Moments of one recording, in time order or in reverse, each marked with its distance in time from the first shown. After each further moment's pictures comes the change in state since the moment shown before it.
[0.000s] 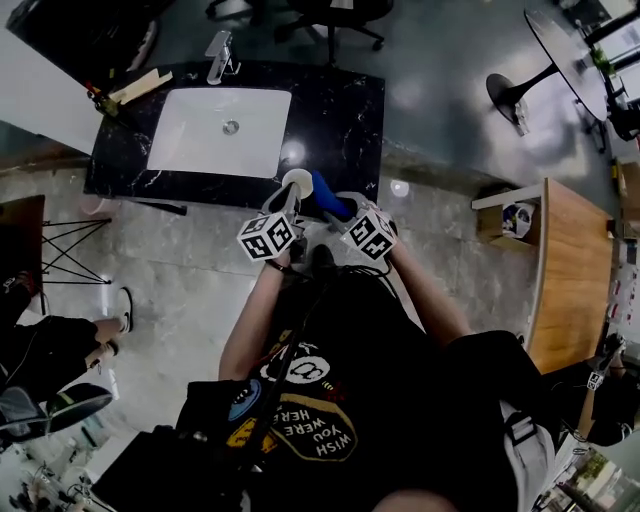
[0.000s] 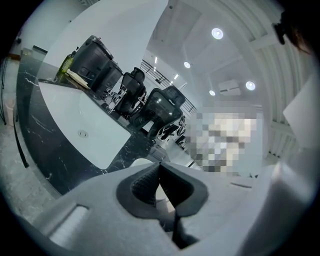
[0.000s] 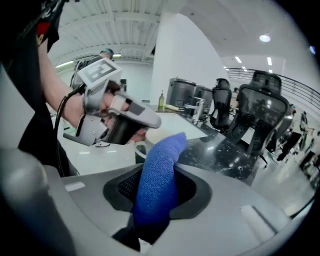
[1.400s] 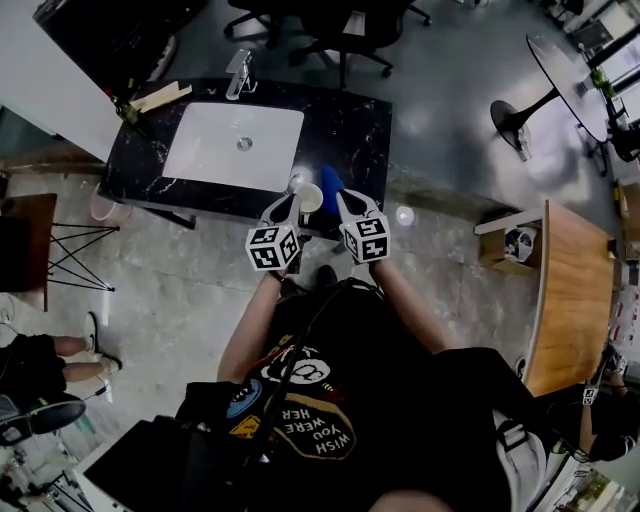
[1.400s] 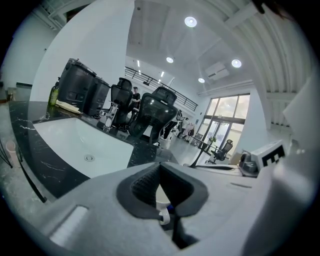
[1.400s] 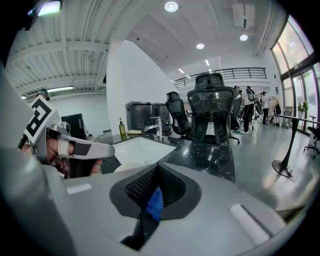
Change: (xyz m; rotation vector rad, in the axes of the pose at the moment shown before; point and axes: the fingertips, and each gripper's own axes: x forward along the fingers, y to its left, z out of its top) left arm -0.021 -0.003 0.028 0.257 -0.005 0.069; right arm -0.015 -0.064 0.046 0.462 -0.264 -0.326
